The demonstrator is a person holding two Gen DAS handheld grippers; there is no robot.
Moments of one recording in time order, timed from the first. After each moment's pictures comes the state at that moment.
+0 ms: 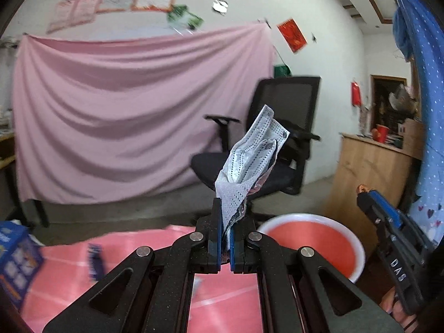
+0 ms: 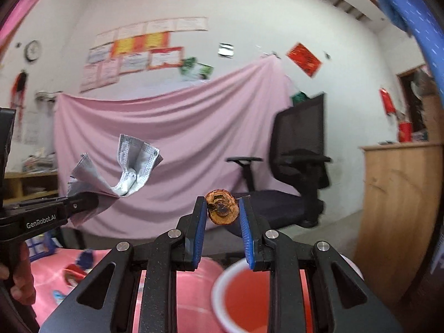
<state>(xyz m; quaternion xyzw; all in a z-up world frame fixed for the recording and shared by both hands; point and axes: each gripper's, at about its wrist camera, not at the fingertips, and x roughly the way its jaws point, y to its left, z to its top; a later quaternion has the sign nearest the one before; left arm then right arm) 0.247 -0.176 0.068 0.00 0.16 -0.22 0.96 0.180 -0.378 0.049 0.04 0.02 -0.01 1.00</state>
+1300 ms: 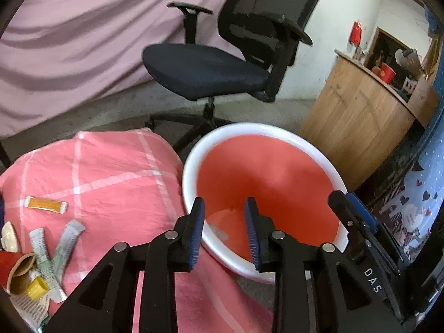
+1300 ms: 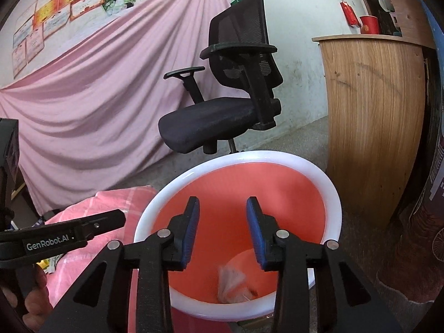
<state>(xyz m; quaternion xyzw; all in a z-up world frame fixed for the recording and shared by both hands) 0.331 -0.277 0.007 0.00 0.40 -0.26 0.88 0.231 -0.458 -0.012 0.14 0.23 -0.08 0.96</state>
